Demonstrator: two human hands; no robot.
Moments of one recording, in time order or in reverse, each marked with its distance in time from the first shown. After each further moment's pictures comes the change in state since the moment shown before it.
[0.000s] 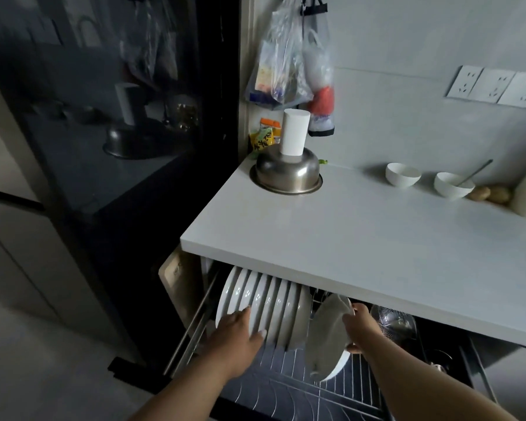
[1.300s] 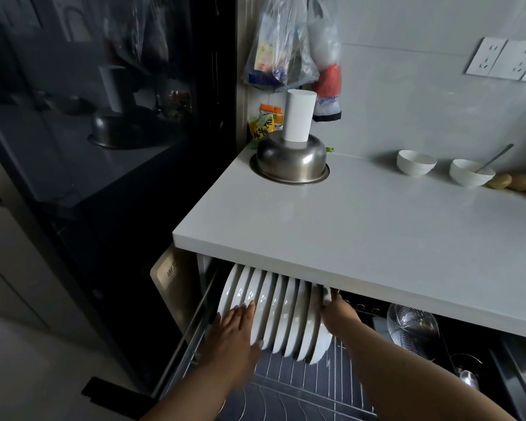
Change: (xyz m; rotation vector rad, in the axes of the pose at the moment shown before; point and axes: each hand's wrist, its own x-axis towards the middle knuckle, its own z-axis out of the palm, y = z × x) left_hand 0.062 -0.047 0.042 0.242 0.045 0.119; right_hand 0.055 -0.030 0.076 -0.374 -0.042 -0.113
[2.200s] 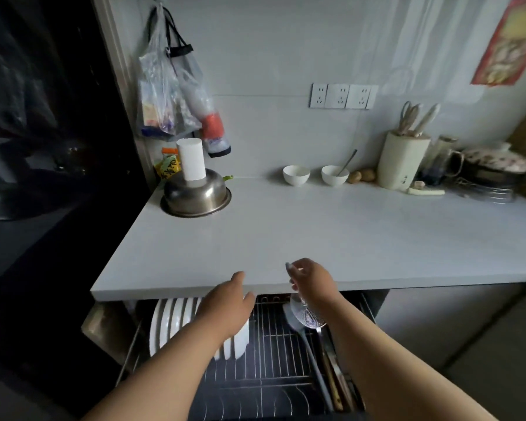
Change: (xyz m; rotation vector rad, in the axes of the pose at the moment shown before) left_hand -0.055 0.205 -0.151 -0.177 0.022 0.184; right_hand -0.160 0.052 -0.192 0.473 0.305 -0.221
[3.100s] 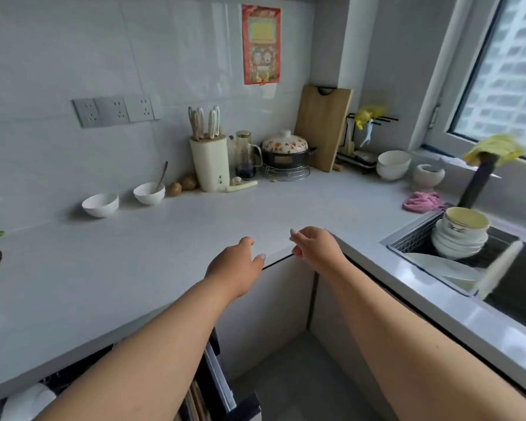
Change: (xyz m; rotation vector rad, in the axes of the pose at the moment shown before) left_hand 0.034 0.421 0.193 0.112 -0.136 0.468; right_hand -0.064 0.225 -0.398 0.092 0.439 0.252
